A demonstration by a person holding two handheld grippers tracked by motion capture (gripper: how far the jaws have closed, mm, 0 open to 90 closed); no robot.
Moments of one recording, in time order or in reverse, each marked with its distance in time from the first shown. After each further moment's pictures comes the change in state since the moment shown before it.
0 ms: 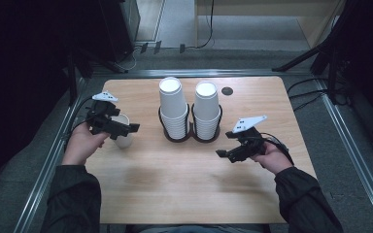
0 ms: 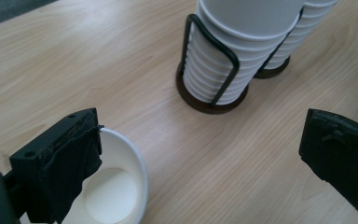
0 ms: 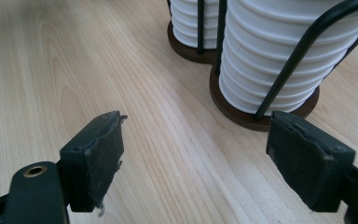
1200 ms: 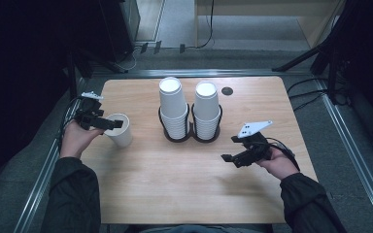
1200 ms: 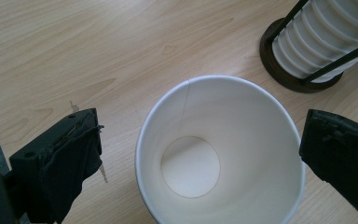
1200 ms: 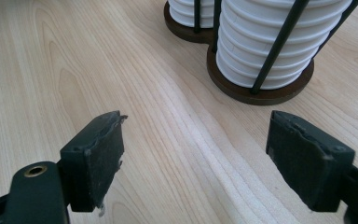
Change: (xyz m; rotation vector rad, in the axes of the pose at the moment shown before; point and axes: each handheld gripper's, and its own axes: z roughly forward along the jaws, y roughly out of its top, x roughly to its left) left arm 0.080 -0.028 0.013 0.072 0.102 -0.102; right arm 0.004 -0.016 -0.010 0.025 -0.023 0.006
